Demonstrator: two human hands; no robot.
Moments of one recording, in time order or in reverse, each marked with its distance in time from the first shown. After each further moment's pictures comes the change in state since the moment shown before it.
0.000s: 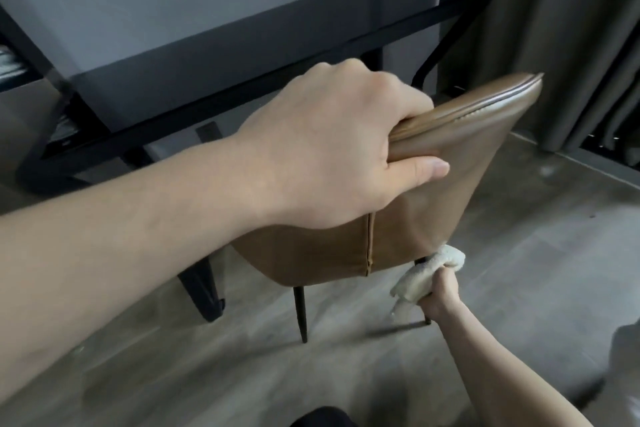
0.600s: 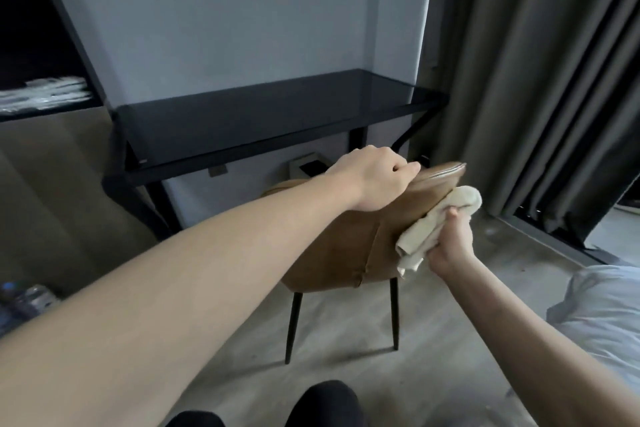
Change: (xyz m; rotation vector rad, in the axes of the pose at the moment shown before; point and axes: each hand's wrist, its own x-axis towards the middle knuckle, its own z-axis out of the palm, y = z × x) left_hand -0.026 0.011 -0.031 -0.322 -0.066 -0.261; right_hand -0.240 -0.136 0.054 0.119 0.000 -0.371
